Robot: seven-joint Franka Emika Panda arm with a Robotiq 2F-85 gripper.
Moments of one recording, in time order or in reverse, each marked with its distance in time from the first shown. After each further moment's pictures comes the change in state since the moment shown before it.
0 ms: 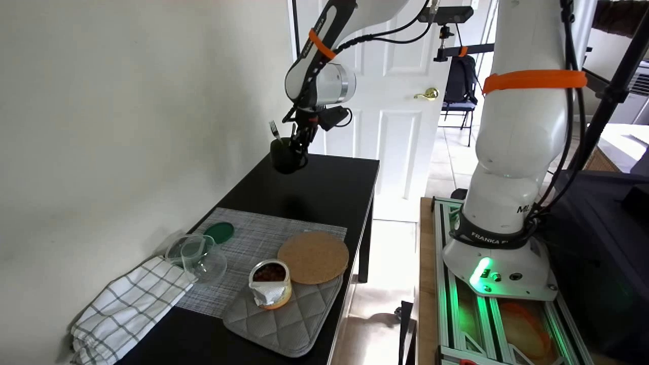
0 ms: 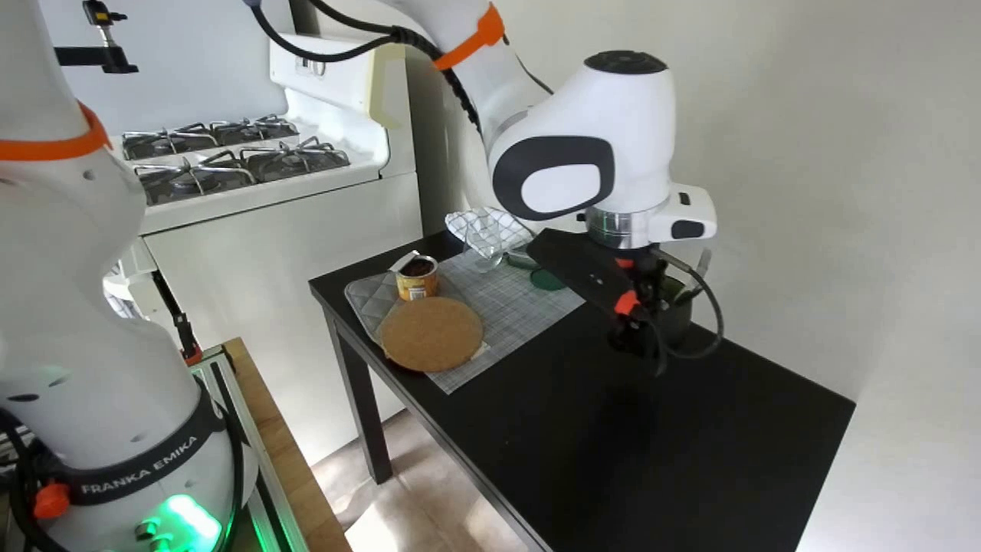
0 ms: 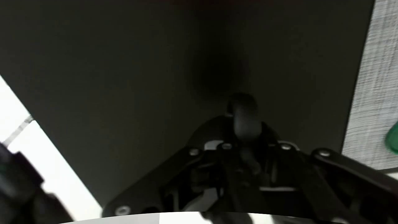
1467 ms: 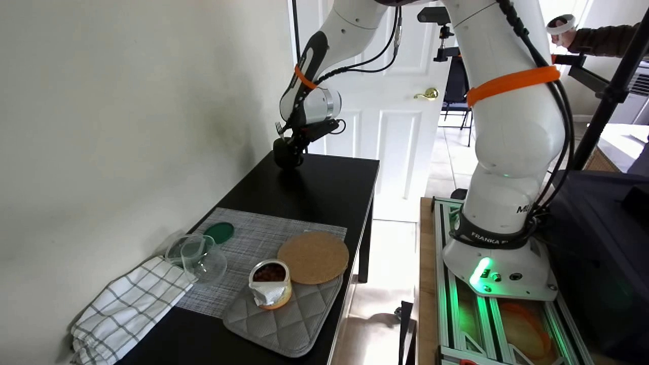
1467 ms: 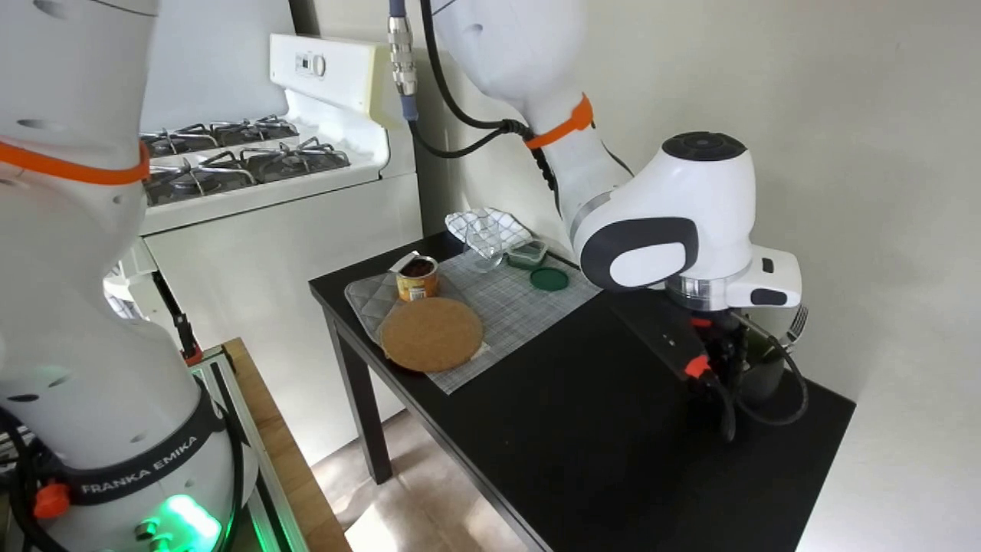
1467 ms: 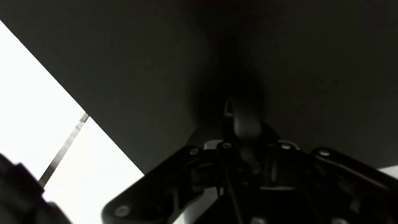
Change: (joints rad) arm -0.005 0.342 -0.074 0.292 -0.026 0.140 0.160
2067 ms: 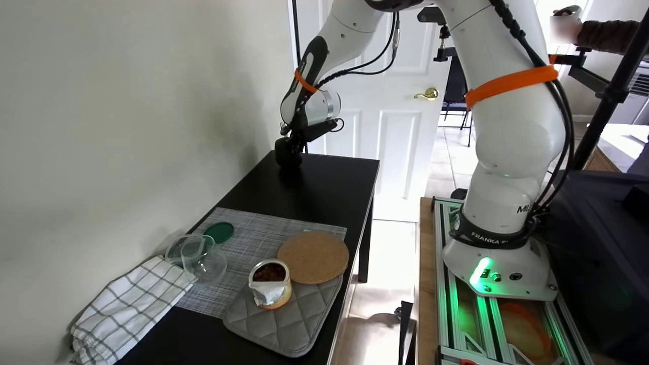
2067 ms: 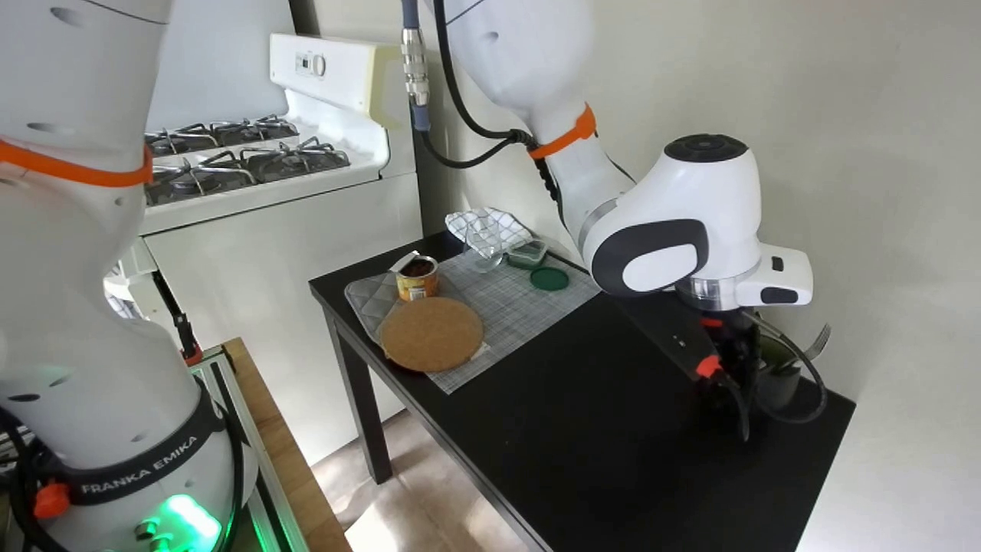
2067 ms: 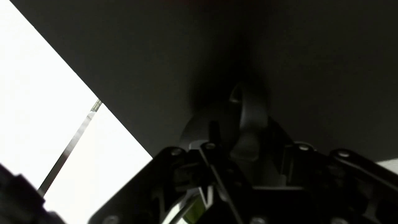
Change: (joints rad) arm 0.008 0.030 -0.020 0.034 -0.065 0.038 0.071
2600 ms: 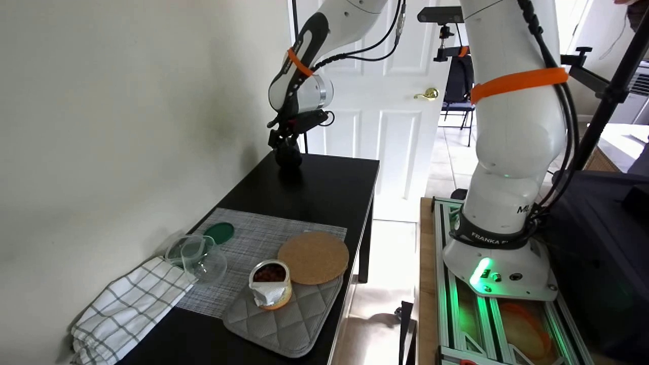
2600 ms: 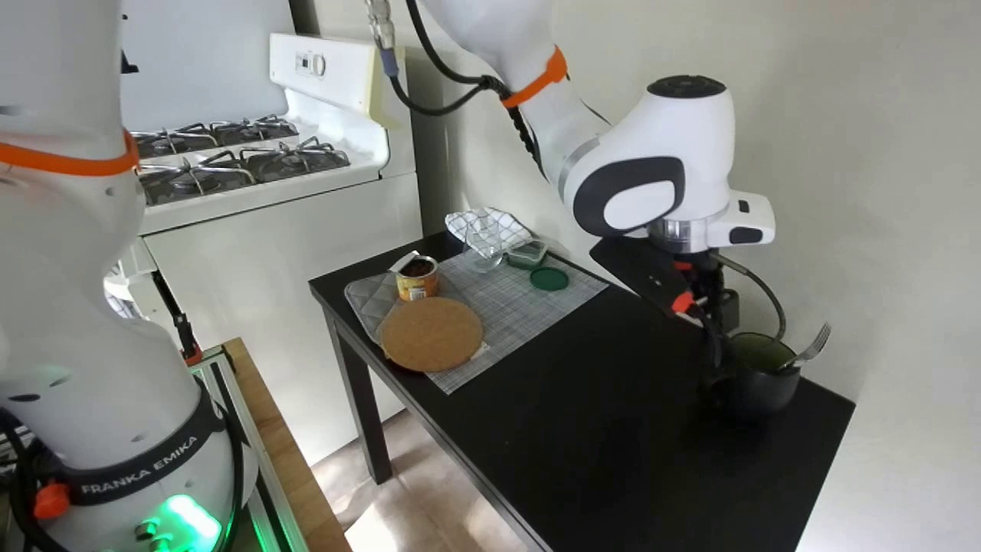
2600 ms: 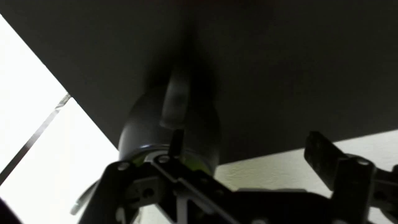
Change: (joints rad) arm 0.002 -0.137 0.094 -0.056 0.003 -0.131 -0.037
